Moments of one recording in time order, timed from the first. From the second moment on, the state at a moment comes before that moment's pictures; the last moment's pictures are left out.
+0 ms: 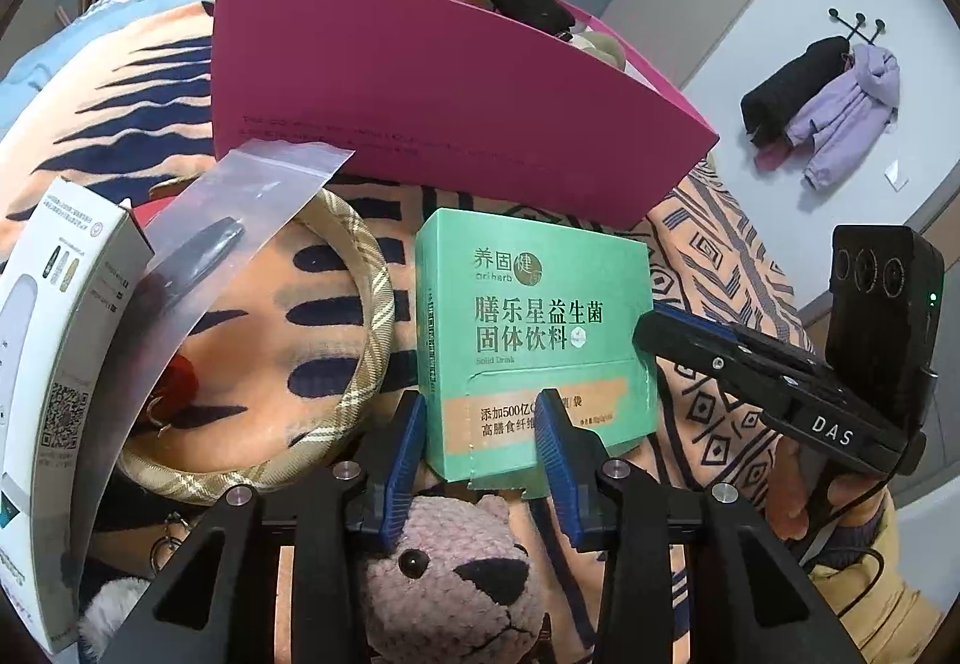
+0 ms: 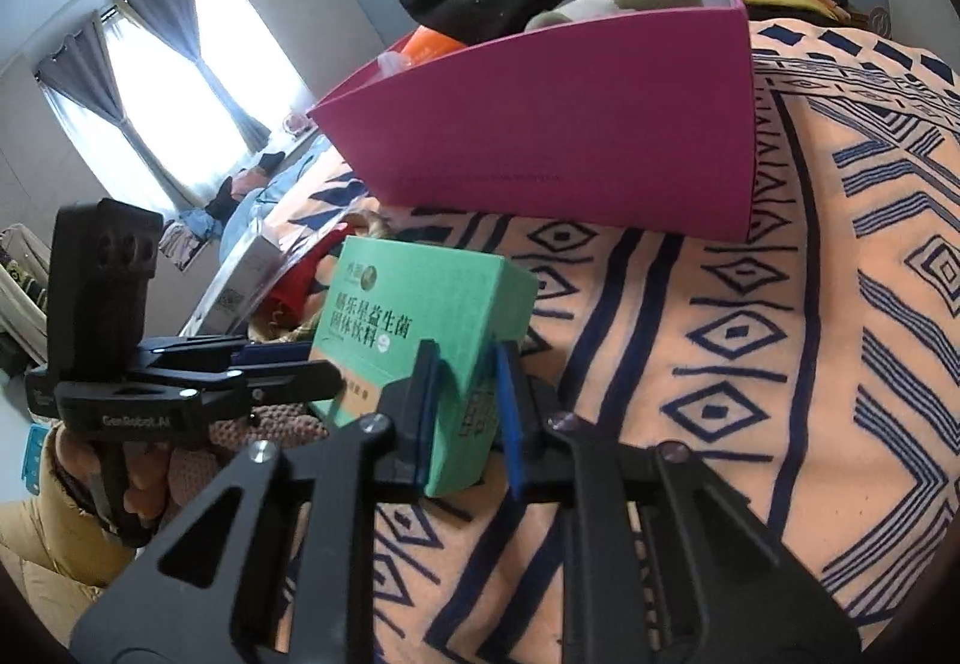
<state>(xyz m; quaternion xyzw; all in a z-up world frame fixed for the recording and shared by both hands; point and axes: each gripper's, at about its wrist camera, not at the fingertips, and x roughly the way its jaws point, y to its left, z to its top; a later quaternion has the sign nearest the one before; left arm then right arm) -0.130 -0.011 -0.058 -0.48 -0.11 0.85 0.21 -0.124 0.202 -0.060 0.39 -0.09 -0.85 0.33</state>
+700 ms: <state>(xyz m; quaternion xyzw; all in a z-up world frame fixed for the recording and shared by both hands) -0.106 0.012 -0.048 -0.43 -0.03 0.87 0.25 -0.115 0.197 -0.069 0.41 -0.05 -0.84 0.35</state>
